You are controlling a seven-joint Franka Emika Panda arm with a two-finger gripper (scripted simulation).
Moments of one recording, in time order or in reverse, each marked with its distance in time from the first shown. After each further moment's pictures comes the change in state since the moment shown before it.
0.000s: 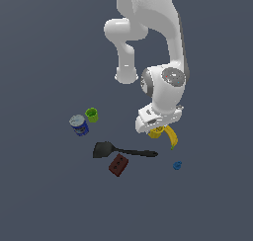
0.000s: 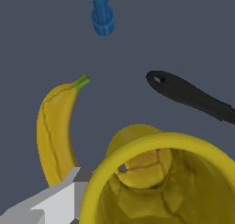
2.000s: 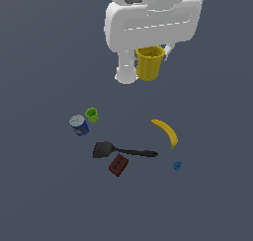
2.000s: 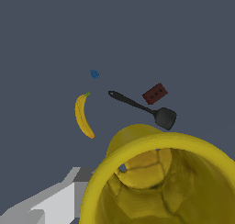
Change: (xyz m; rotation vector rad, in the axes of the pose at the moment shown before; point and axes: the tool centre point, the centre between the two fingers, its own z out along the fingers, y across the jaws) arm -0.020 0.077 -0.337 0.000 0.001 0.001
